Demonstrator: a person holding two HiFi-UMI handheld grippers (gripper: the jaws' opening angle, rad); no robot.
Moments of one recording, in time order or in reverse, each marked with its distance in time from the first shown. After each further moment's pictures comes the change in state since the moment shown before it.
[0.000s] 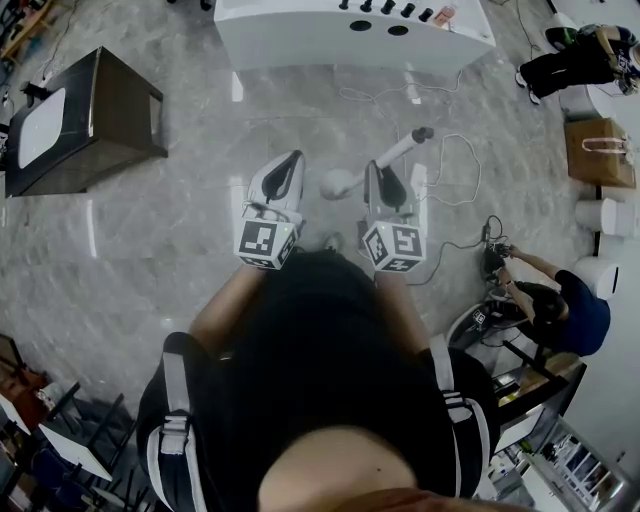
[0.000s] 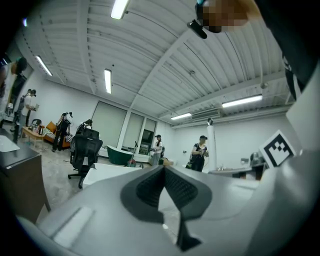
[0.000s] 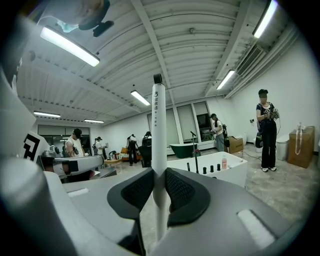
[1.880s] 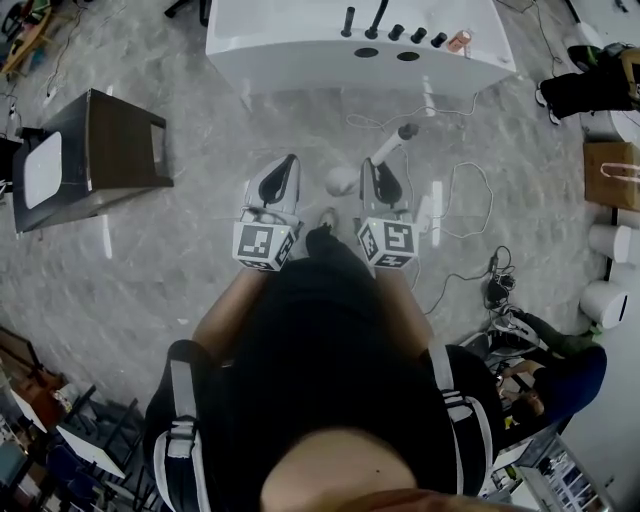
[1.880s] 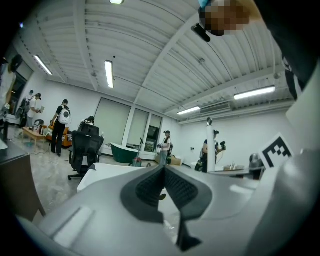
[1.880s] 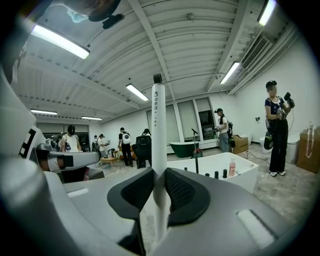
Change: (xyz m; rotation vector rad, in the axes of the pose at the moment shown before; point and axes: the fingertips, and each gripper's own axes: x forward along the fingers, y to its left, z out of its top) left arm 0.222 0.084 -0.008 0.002 0.040 0.063; right arm 0.224 -0.108 0.025 -0.010 0.028 0.018
